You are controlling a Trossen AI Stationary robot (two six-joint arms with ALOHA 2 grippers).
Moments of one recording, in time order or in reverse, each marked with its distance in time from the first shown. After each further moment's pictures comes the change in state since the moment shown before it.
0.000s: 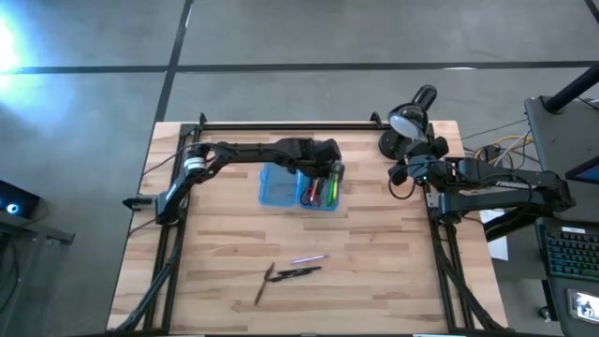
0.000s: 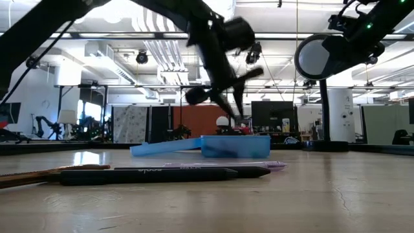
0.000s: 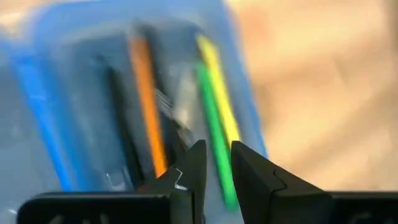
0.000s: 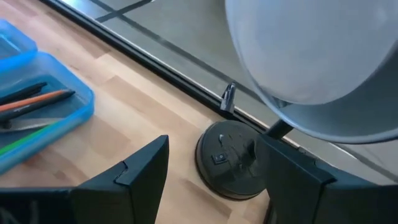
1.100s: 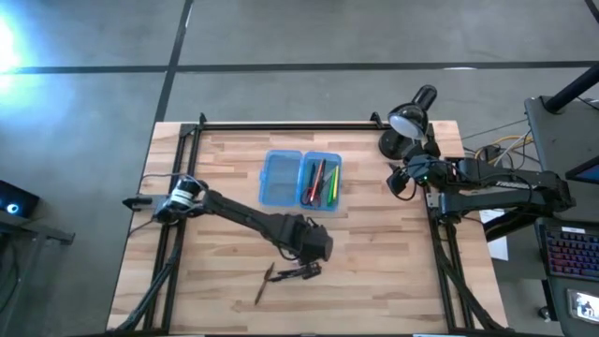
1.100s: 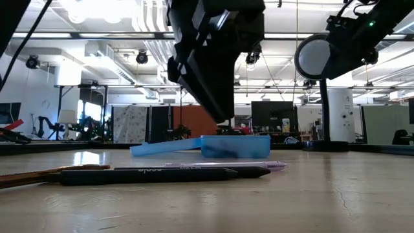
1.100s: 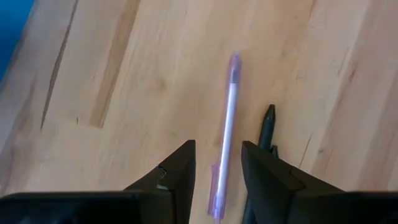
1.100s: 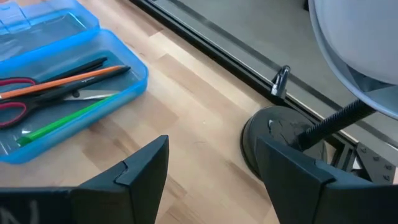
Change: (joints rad) left arm -0.494 -0.042 -0.119 -0.095 -0.025 0.351; right arm 0.000 -0.003 0.000 0.011 -0.216 -0.019
